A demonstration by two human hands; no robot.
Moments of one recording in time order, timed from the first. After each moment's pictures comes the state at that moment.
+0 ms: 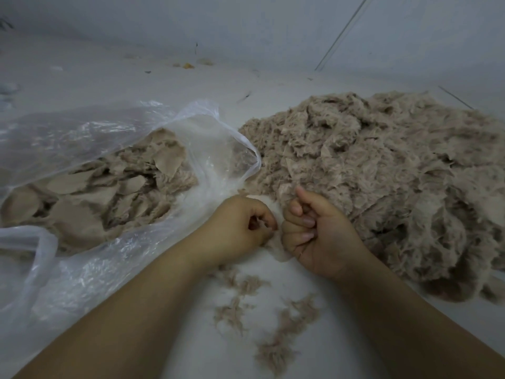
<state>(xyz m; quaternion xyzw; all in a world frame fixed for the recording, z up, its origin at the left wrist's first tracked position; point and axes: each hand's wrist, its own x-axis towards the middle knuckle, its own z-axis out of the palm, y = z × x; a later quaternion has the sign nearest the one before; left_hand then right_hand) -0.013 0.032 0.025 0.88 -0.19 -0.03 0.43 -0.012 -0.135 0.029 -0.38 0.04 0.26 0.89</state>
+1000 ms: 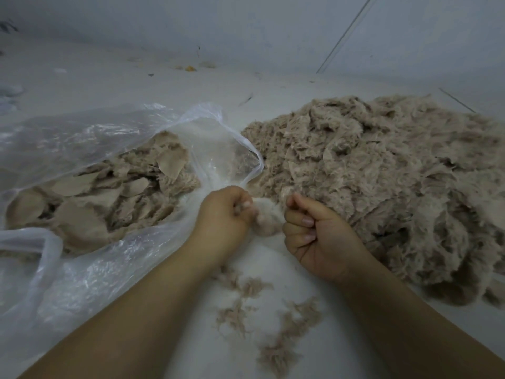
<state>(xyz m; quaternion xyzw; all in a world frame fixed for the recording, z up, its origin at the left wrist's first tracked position) -0.009 0.037 0.016 0.87 -0.02 0.13 0.48 -0.010 -0.133 0.026 -0.36 0.07 0.25 0.89</state>
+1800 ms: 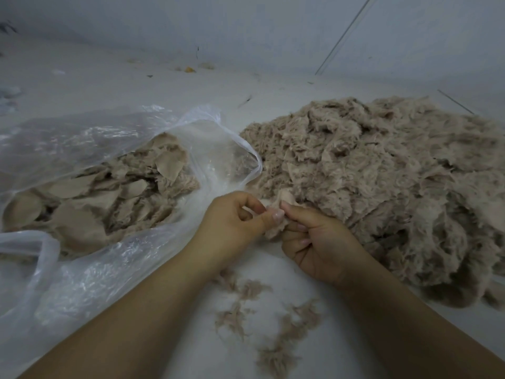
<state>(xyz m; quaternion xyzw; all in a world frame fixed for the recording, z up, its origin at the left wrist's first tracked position) -0.022 0.030 0.024 0.76 -0.06 0.02 0.64 -0.011 -0.130 0.025 -0.44 0.06 0.26 0.86</state>
